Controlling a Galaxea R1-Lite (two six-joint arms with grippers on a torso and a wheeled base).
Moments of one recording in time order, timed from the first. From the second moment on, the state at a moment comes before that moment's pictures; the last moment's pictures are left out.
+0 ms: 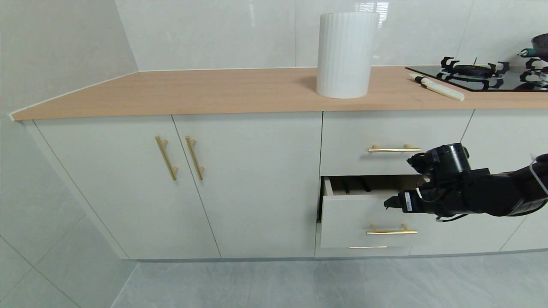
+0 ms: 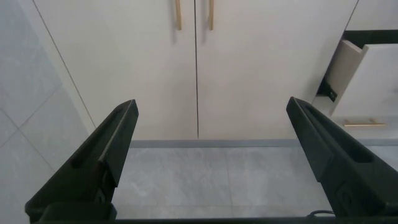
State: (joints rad) left arm 0.00 0.00 0.00 -0.01 0.00 0.00; right arm 0.19 1.97 -1.02 -0.20 -0.05 0.12
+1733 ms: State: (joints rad) left arm 0.00 0.00 0.00 -0.01 0.00 0.00; right arm 0.23 2.30 -1.13 -0.70 -0.31 0.25
